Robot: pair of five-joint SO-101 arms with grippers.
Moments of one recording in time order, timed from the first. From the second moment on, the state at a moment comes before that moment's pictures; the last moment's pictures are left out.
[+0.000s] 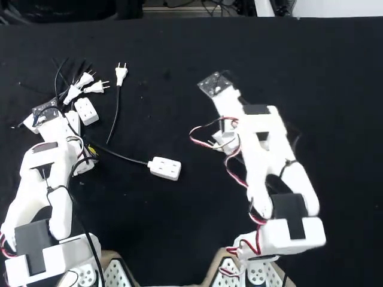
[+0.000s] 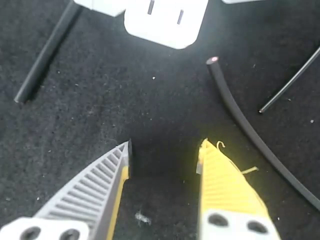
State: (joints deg) left arm -22.8 -12.6 51.3 40.1 4.6; right arm -3.9 2.8 28.6 54.0 32.7
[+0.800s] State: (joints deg) left arm -22.8 -12.6 51.3 40.1 4.6; right arm -10.8 8.7 28.4 53.1 31.9
